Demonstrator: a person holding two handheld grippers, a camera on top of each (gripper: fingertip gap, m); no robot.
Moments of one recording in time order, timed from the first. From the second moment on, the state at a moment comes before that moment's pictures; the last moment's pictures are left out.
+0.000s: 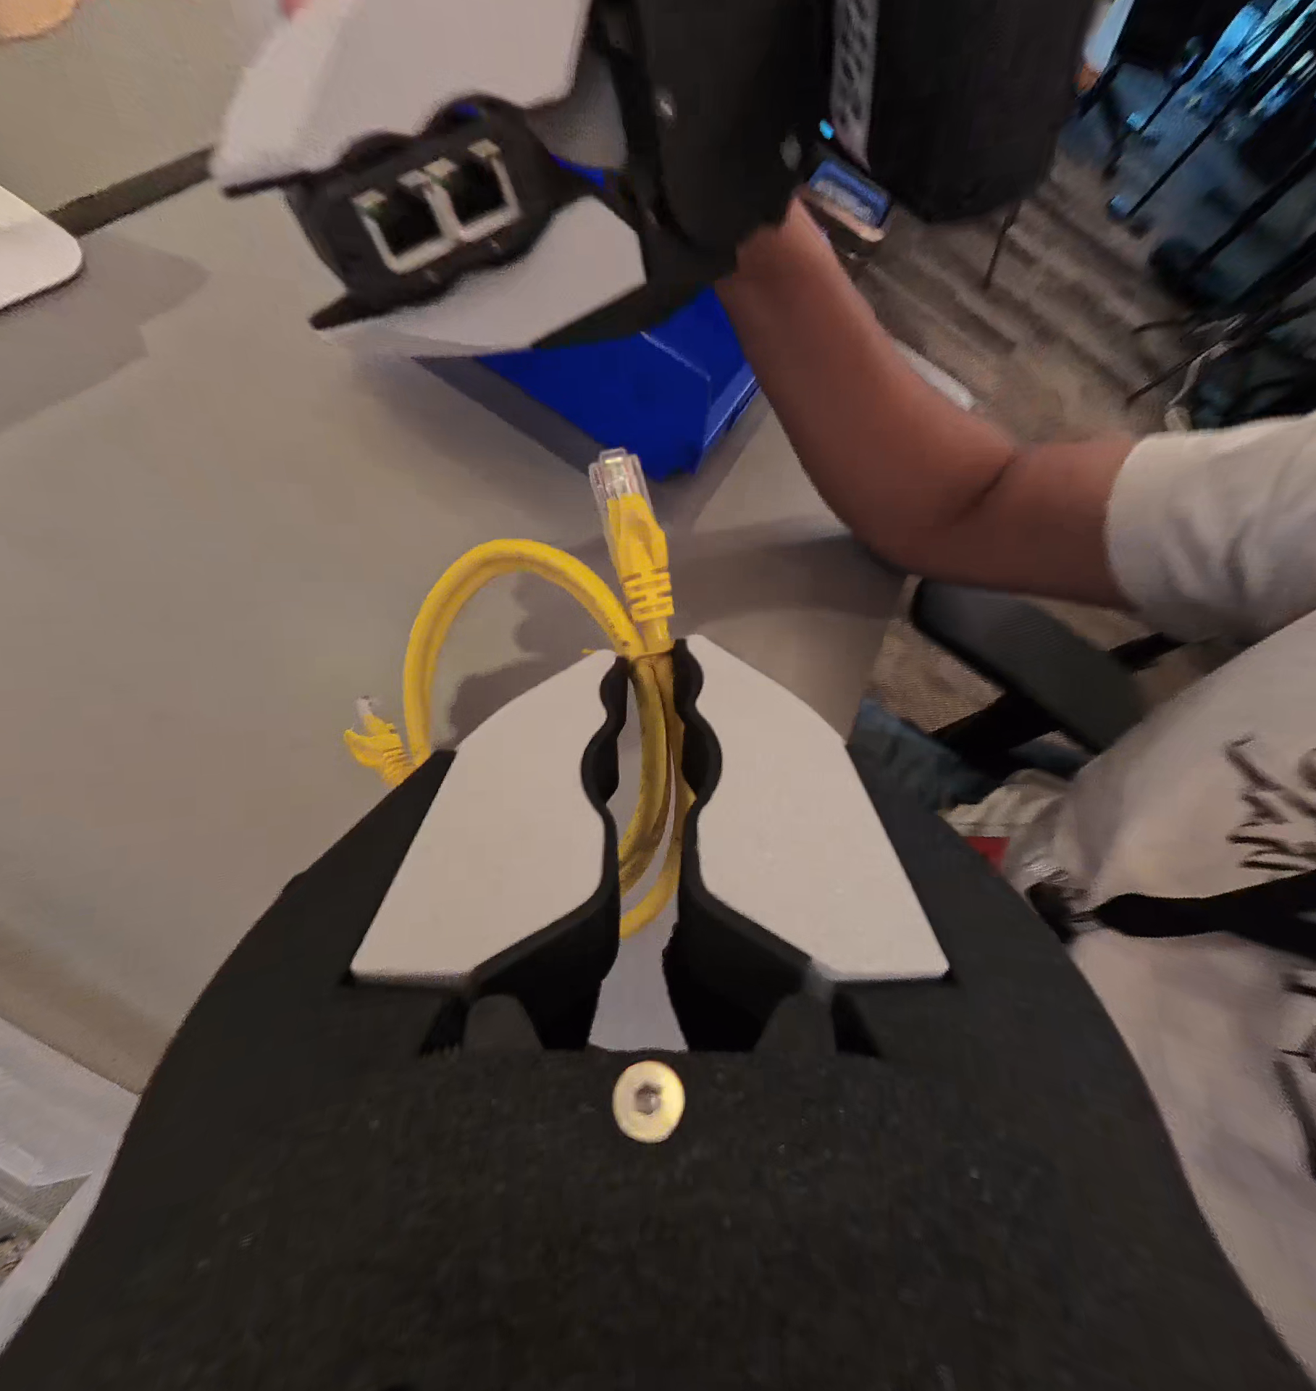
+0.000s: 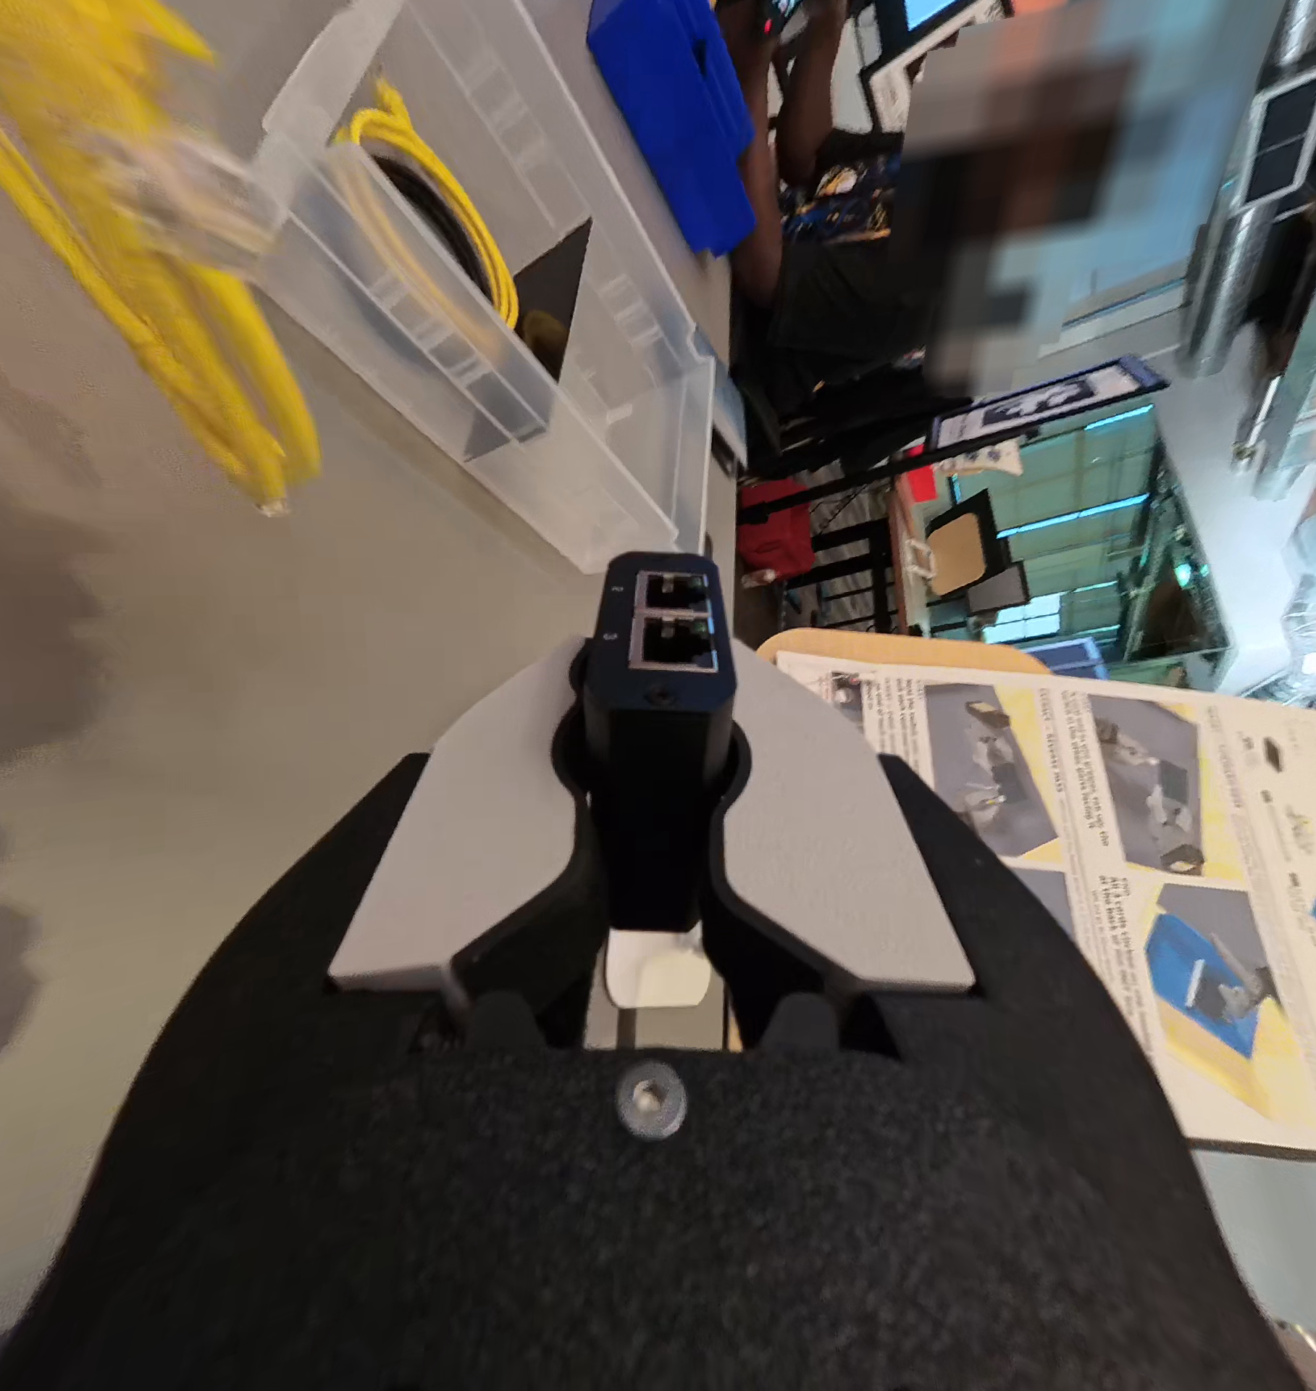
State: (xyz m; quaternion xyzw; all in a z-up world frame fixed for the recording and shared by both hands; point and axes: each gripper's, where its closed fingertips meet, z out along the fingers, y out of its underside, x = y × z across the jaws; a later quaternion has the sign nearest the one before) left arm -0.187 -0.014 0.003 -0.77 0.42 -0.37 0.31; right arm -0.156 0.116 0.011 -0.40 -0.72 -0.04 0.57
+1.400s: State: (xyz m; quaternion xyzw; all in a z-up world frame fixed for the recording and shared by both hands) left arm -0.178 0.035 0.007 -0.84 0.38 -0.35 0.12; right arm -0.165 0.124 -0.007 -0.35 -0.74 -0.17 0.55
